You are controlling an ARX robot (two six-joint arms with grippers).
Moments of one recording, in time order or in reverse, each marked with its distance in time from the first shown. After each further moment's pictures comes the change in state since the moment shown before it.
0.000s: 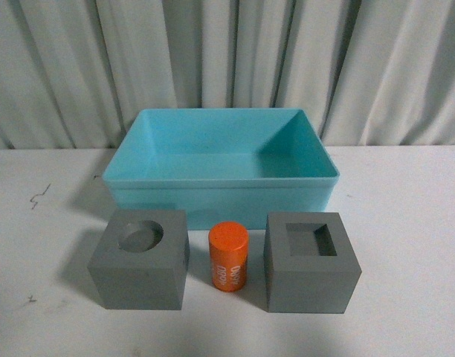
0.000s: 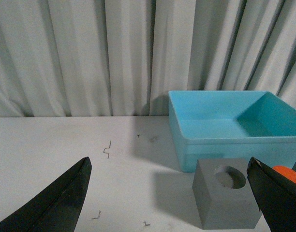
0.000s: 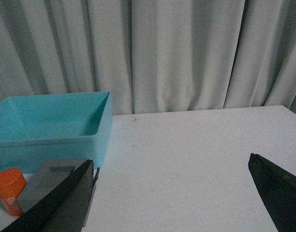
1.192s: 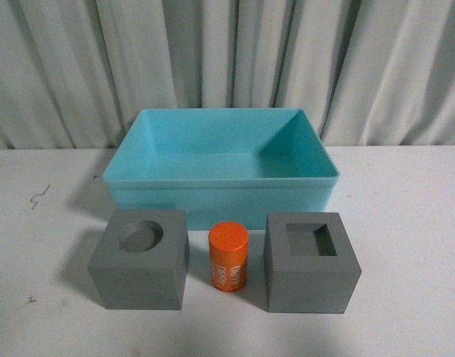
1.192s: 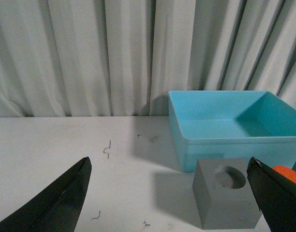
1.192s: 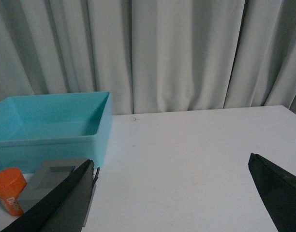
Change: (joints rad) left arm 0.000 0.000 0.000 0.000 0.000 0.000; right arm 0.000 0.000 0.000 0.000 0.000 0.000
